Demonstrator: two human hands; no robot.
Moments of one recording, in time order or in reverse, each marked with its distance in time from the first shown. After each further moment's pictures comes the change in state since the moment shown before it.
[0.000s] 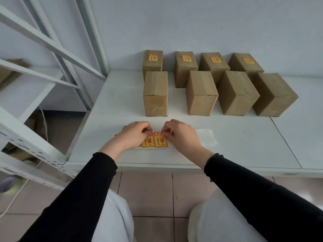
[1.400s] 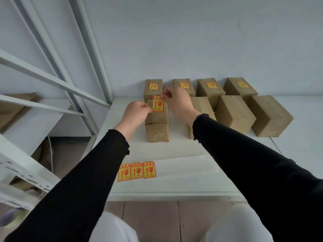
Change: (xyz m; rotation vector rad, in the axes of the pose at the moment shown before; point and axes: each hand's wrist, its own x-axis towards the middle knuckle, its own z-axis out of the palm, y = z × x) left_hand 0.069 0.054 -0.099 -0.514 0.380 -0.049; right_hand 0.158 -0.023 -0.089 0.169 0.295 0.021
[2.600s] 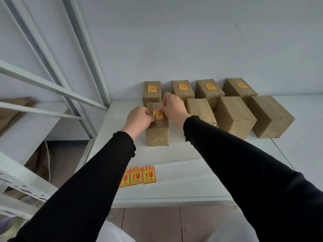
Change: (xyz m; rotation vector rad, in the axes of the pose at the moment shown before) left_hand 0.024 -0.015 0.019 0.309 -0.023 0.020; right_hand 0.014 0.020 0.032 -0.132 -0.079 0.134
